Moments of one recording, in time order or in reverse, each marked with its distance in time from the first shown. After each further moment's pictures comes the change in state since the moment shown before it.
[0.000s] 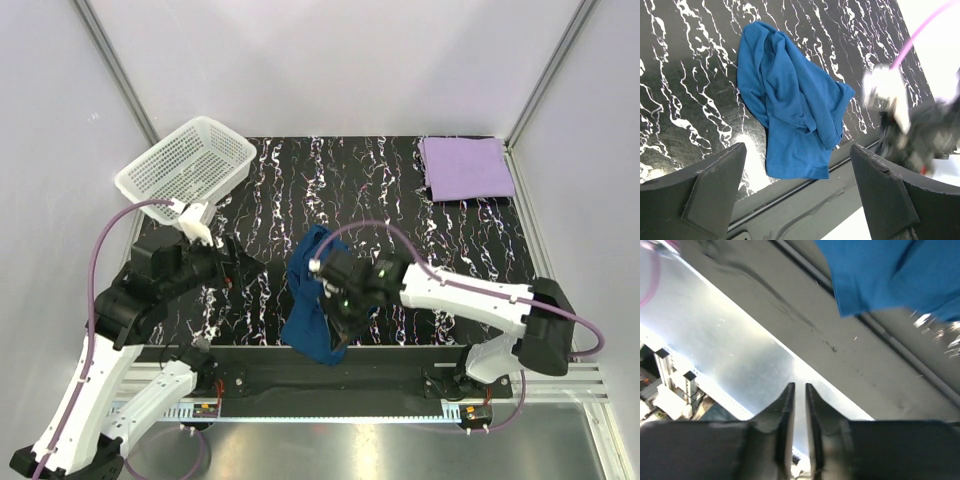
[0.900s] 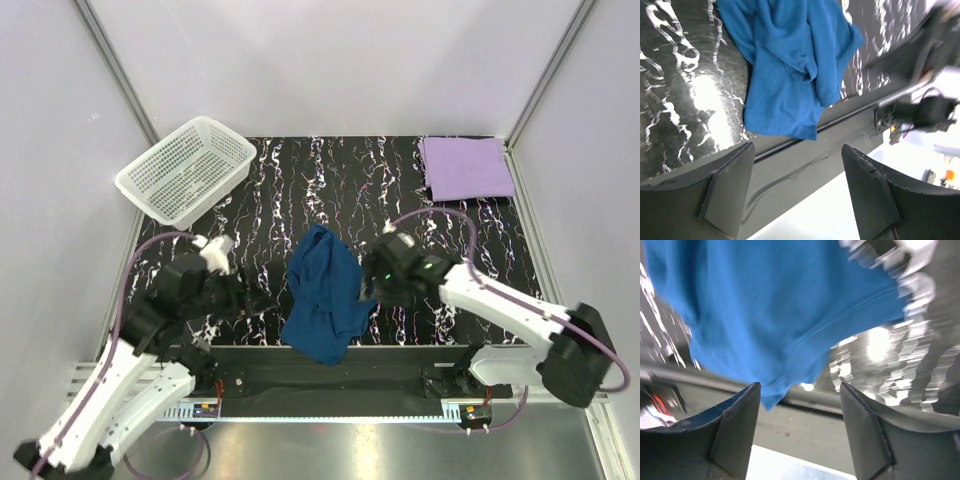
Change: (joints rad) left arm -0.061 -0.147 -0.304 -0.024 0.059 -0.232; right arm -0.211 -0.192 -0.357 0.228 0.358 0.291
